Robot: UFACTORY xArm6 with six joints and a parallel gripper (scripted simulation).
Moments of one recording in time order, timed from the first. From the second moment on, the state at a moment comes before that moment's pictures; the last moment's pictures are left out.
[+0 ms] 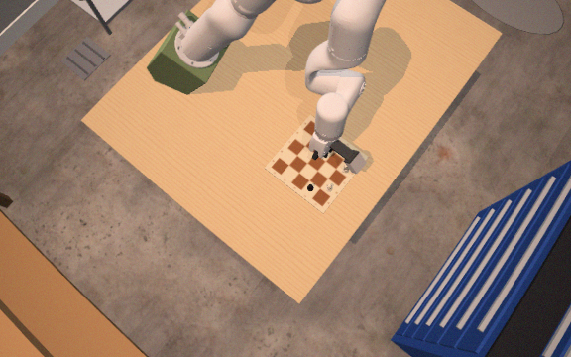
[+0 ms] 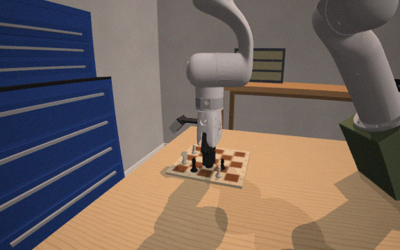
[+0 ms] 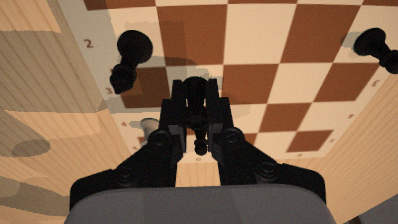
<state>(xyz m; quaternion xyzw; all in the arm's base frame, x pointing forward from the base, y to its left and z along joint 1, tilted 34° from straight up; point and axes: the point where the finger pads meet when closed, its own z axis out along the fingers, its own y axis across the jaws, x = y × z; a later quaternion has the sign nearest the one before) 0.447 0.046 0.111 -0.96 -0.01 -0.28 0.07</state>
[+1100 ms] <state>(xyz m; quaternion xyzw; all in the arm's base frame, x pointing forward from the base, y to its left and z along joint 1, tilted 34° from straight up) 0.447 0.046 0.111 -0.96 -0.01 -0.28 0.07</state>
